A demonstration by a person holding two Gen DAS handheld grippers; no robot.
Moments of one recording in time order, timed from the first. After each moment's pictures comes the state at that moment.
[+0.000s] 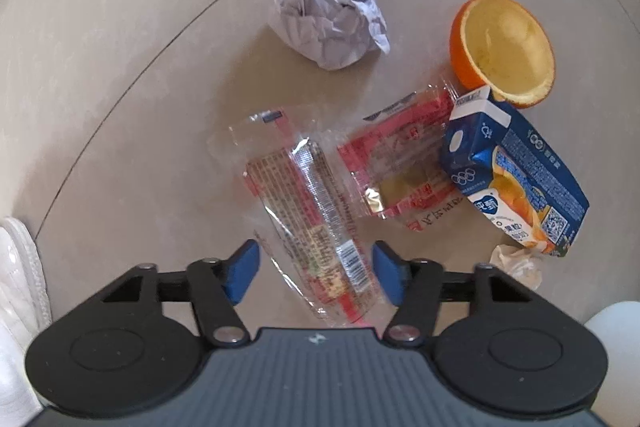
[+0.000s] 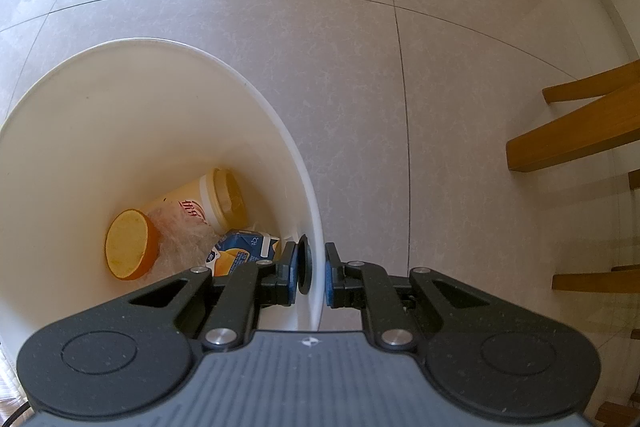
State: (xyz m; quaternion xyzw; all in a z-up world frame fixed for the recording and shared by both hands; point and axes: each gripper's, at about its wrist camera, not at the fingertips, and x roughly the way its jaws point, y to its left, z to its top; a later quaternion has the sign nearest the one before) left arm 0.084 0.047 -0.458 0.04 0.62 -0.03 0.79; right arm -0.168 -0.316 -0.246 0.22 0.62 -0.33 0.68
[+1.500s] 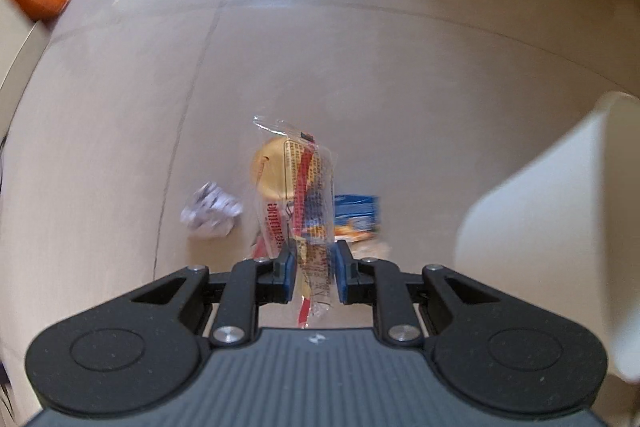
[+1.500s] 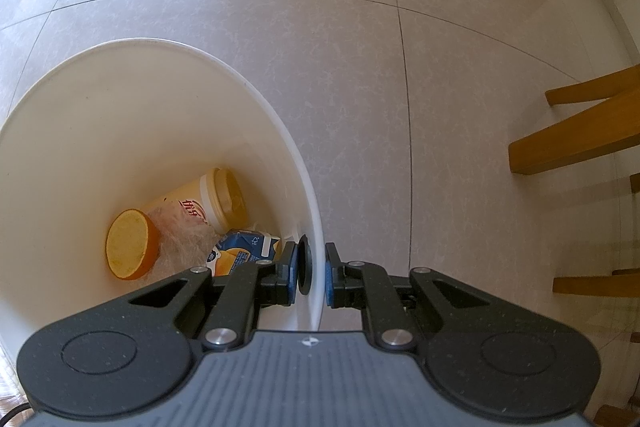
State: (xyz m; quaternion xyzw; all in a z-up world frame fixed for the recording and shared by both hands) left arm 0.002 -0.053 -0.251 0.28 0.47 -0.29 0.78; right arm -0.166 -0.314 -0.246 0.22 0.62 -0.33 0.68
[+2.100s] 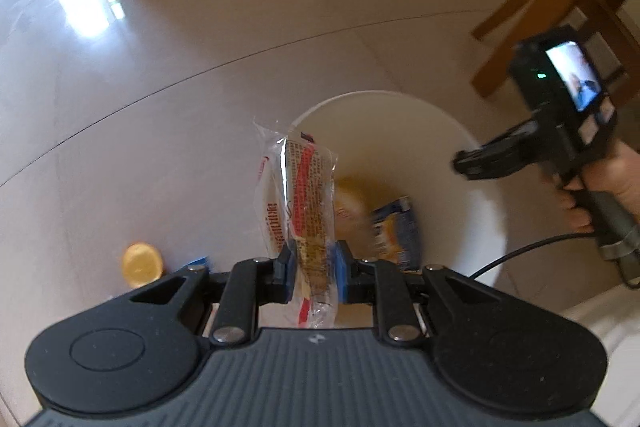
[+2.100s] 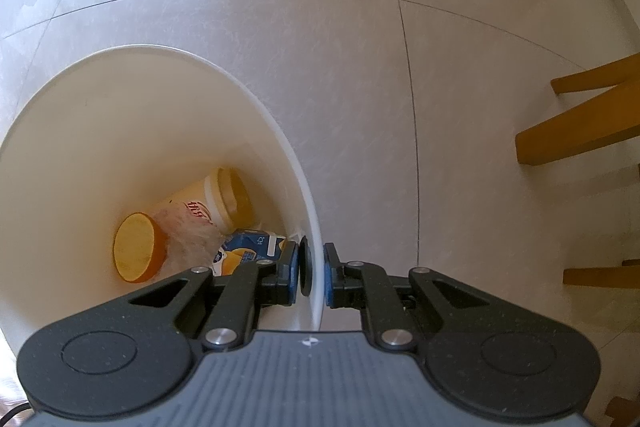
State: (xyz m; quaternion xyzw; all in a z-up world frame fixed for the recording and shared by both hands) left arm -0.128 -0.160 -0.173 0.38 0.42 -0.50 0.66; right arm -0.168 -0.321 -0.246 0.24 0.62 -0.32 0.68
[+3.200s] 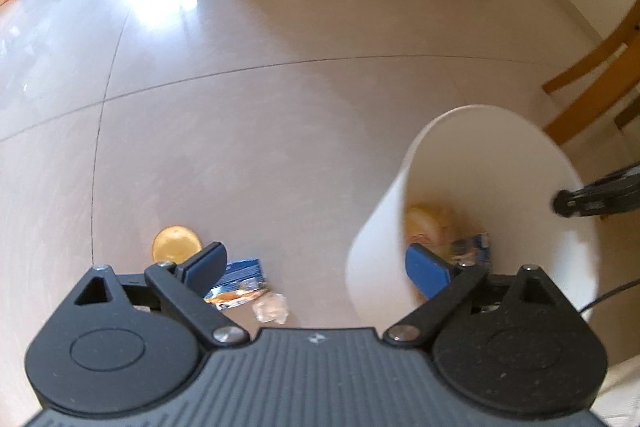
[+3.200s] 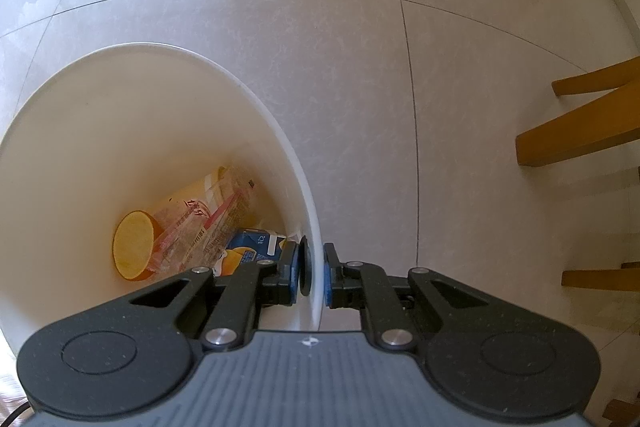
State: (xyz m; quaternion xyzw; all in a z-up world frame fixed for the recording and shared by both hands) left arm -0.036 -0.110 -0.218 0.30 0.42 -0.43 0.74; right arm -0.164 -0.320 -0.246 0.24 0.62 -0.32 0.68
